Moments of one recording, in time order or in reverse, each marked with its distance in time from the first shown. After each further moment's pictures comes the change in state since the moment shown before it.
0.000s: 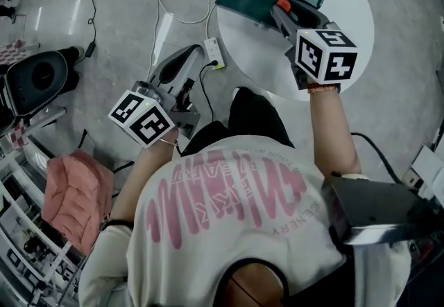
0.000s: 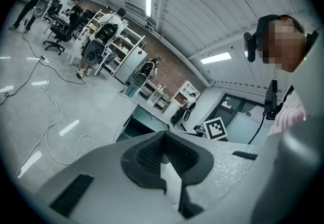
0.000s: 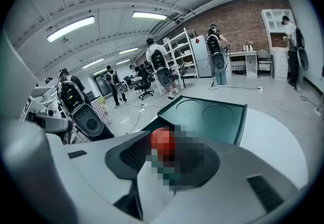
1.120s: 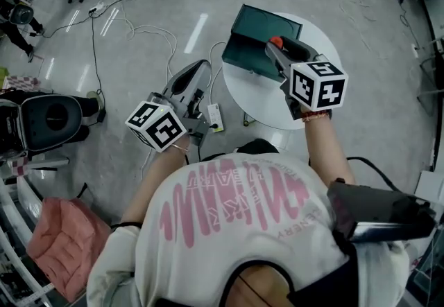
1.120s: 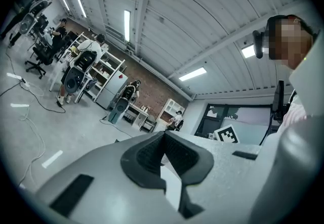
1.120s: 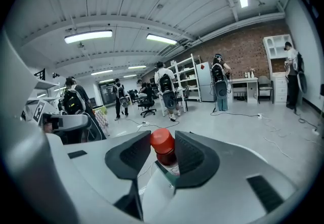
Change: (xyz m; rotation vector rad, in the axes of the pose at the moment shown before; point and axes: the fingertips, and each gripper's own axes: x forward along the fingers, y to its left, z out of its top) left arm -0.067 -0.091 0.072 0.182 -0.254 -0.165; right arm -0.126 0.094 0.073 -0.118 -0.239 -0.021
